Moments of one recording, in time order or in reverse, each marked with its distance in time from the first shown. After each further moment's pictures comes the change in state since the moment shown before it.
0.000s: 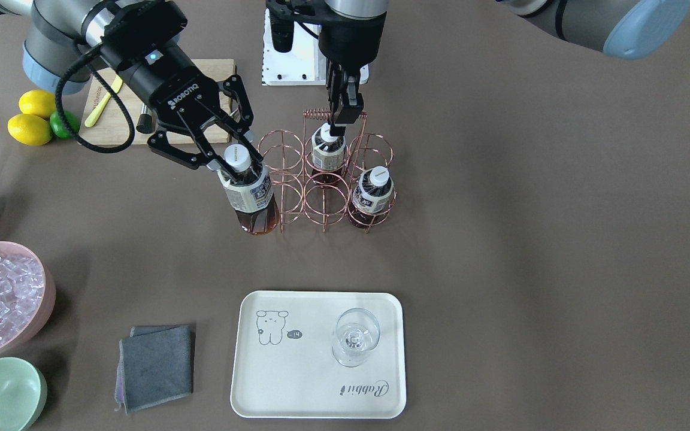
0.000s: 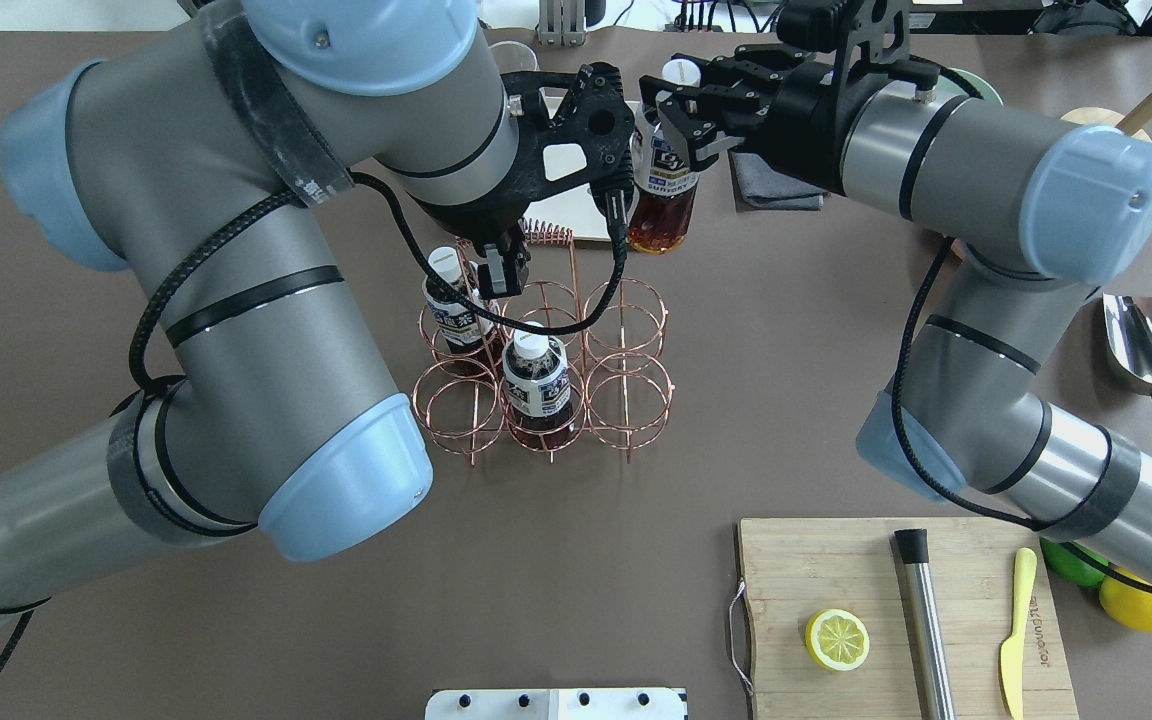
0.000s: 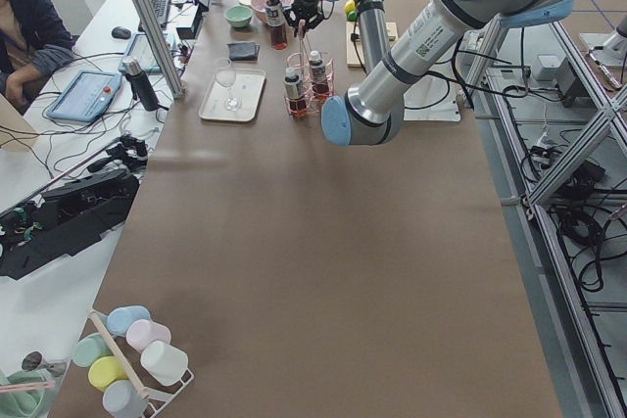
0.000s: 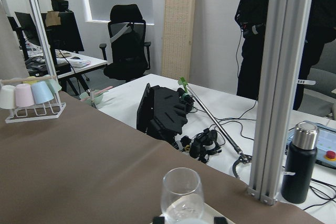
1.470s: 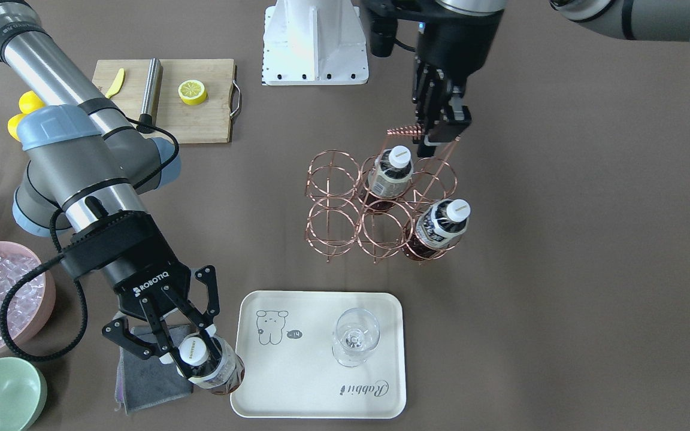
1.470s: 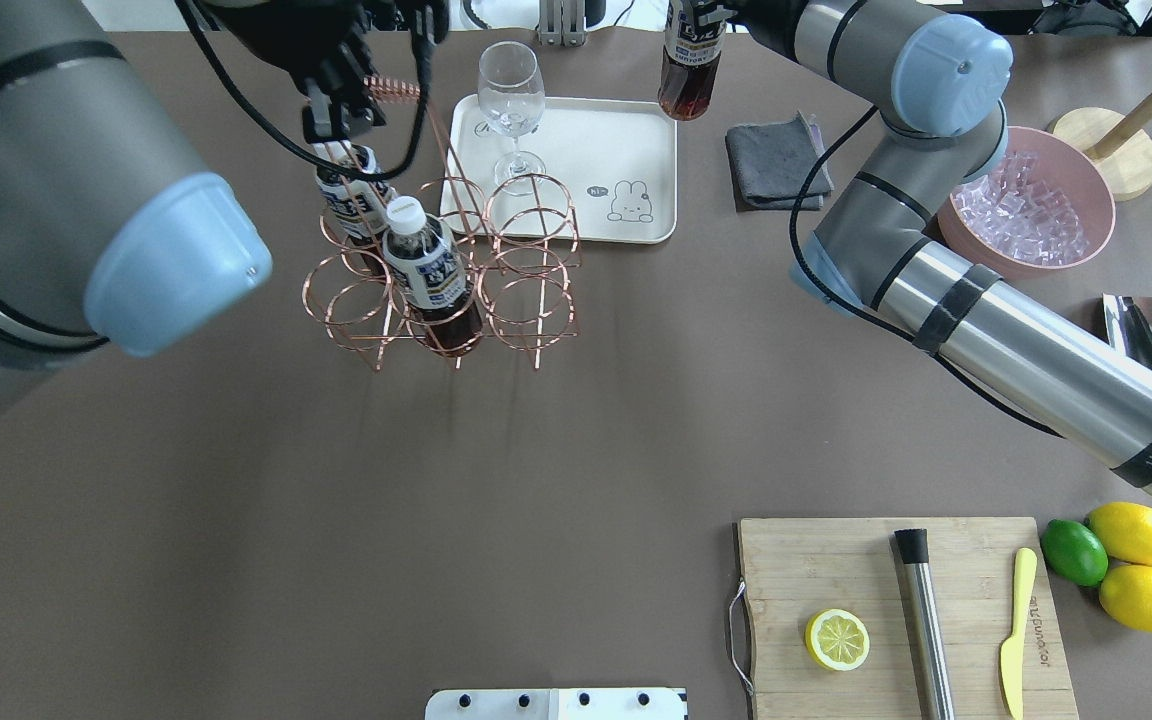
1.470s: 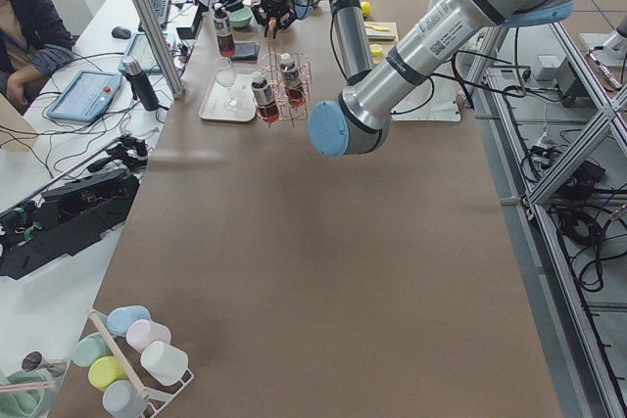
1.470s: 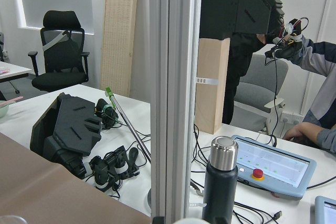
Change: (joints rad) left arm -0.254 0.058 -0.038 0.057 -0.139 0.224; right arm 0.142 0.274 -0.680 0.345 -0.063 0.005
